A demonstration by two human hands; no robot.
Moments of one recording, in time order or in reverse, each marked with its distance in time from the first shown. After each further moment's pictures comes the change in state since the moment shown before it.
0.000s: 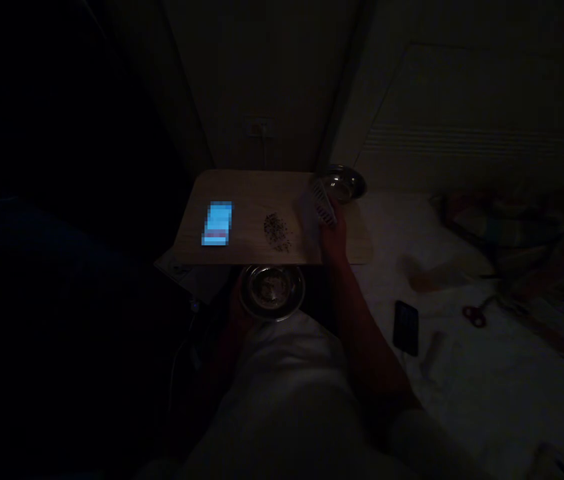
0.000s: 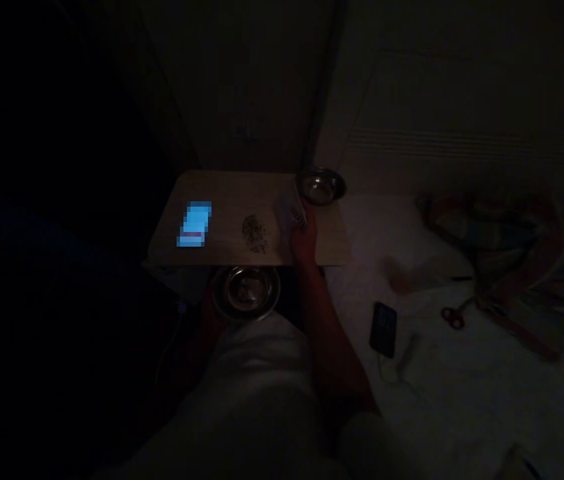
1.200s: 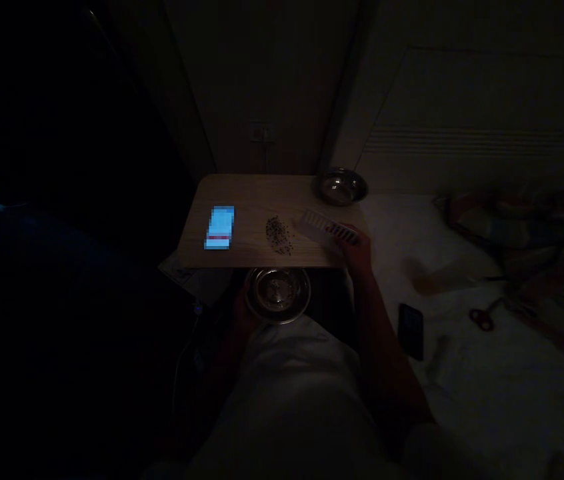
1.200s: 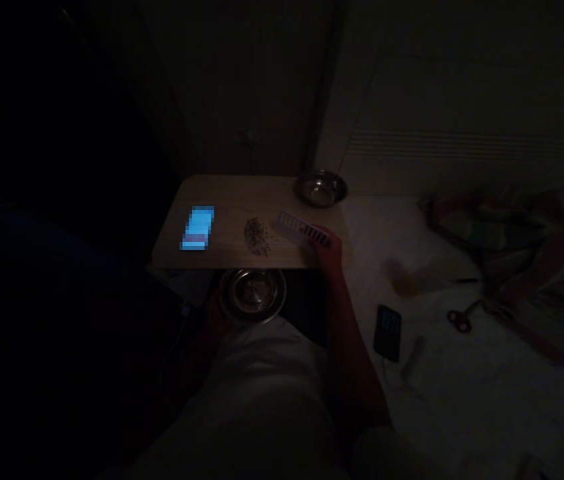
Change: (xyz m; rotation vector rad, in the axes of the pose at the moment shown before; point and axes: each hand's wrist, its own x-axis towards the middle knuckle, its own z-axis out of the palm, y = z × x) left_hand 0.008 -0.008 -0.010 -0.091 -0.024 -0.331; right_hand -0.013 0.022 -0.058 0.059 -0.030 0.259
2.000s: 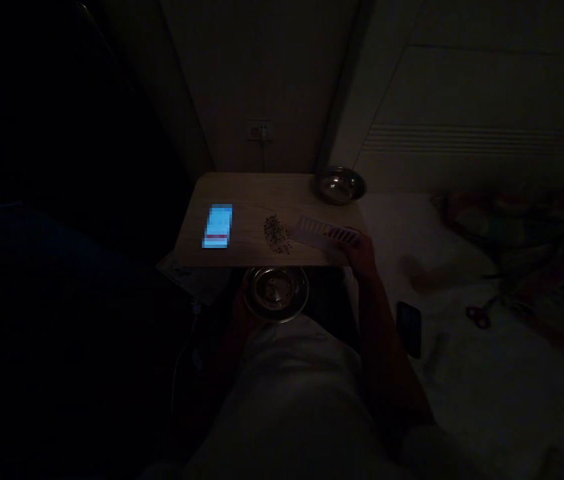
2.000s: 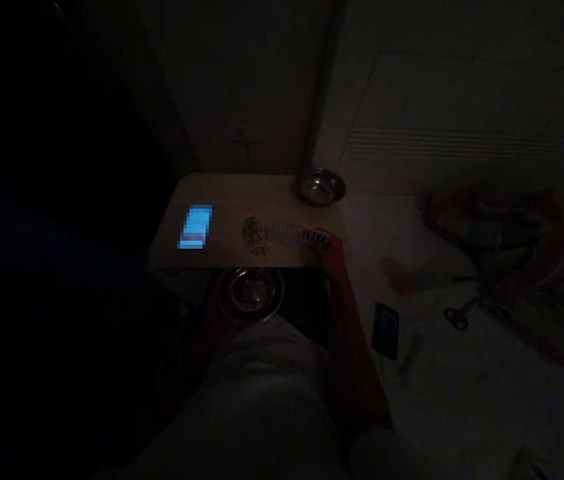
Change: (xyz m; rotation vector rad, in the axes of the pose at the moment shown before) left_hand 0.001 0.002 0.005 0.044 -0.009 0.026; right_hand -0.007 -0.008 -0.011 -0.022 -0.048 0.055
